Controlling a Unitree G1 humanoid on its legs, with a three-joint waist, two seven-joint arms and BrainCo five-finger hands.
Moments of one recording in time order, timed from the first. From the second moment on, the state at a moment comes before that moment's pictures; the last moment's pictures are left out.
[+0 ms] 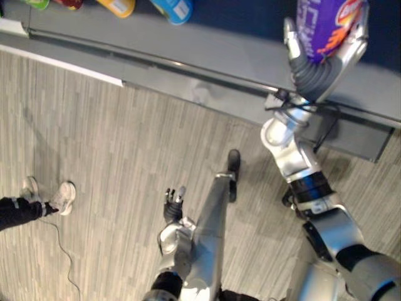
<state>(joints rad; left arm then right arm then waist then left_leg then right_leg) -0.16 -0.02 -0.04 0.68 -0.66 -0.35 0.23 -0.96 -0.15 0.20 0.33 -0.63 -0.18 -1.24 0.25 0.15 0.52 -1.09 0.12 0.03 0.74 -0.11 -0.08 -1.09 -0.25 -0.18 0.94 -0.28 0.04</state>
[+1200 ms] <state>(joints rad) -0.16 -0.02 -0.07 0.66 -0.65 -0.35 0.21 -1.04 -0.27 0.20 0.32 -0.61 -0.11 -1.25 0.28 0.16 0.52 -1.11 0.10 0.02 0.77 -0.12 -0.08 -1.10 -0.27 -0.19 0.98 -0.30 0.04</state>
